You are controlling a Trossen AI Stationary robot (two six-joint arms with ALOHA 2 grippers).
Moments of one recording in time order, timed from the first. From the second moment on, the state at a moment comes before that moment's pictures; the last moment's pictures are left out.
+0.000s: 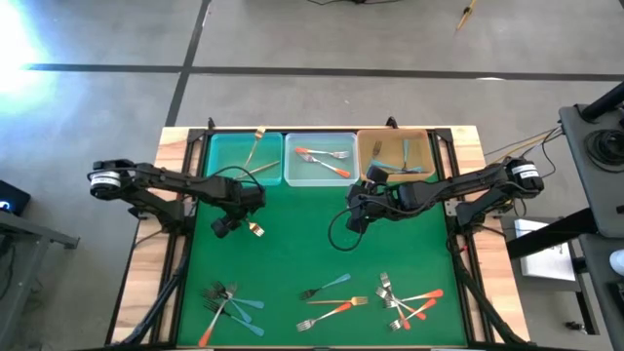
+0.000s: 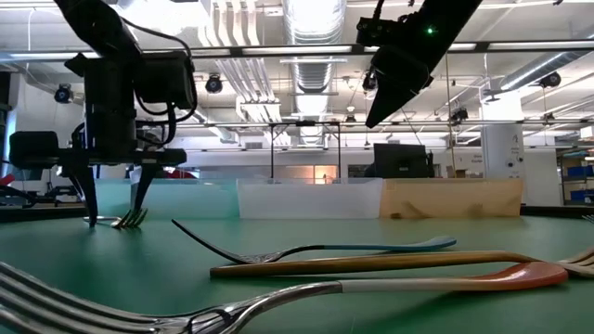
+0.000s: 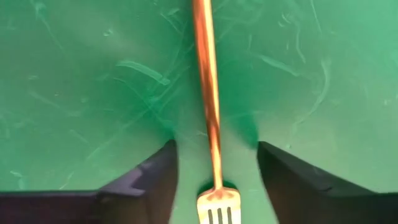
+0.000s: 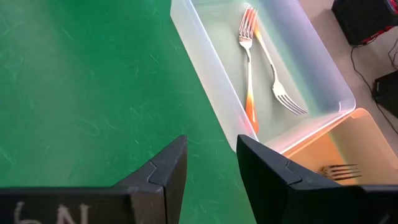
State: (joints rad) left arm 0.14 1.41 0.63 -0.68 -0.03 -2.20; right arm 0.10 1.50 1.07 -0.59 0.55 0.25
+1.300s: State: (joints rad) left arm 0.13 1.41 1.03 -1.03 -0.29 -2.01; right arm 0.10 1.50 1.07 -0.59 0.55 0.25
